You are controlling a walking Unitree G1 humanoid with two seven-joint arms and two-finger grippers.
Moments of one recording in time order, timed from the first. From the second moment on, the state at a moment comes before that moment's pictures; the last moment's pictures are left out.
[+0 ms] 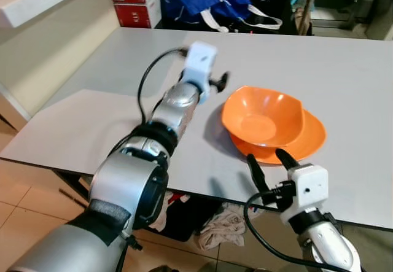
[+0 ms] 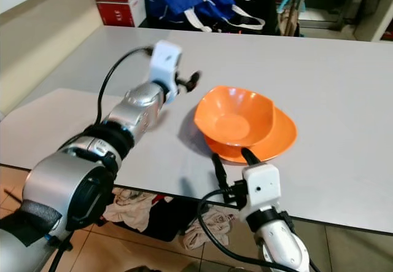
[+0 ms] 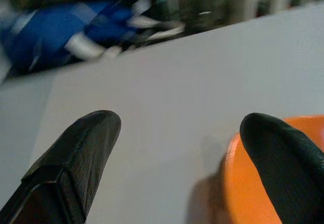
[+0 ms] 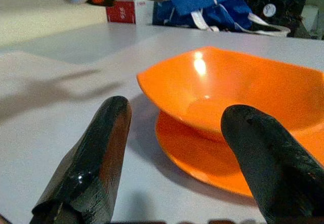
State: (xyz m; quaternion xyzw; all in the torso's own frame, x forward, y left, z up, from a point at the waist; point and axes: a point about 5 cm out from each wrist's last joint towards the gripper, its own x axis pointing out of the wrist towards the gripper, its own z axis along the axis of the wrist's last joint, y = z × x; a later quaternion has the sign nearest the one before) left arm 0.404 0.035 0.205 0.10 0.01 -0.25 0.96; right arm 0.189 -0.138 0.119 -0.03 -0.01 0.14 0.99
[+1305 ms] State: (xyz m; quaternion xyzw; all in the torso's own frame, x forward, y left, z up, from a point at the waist) left arm 0.350 0.119 0.150 -0.07 0.02 -0.20 0.98; right arm 0.236 -0.155 0.125 0.01 -0.05 0.02 1.00
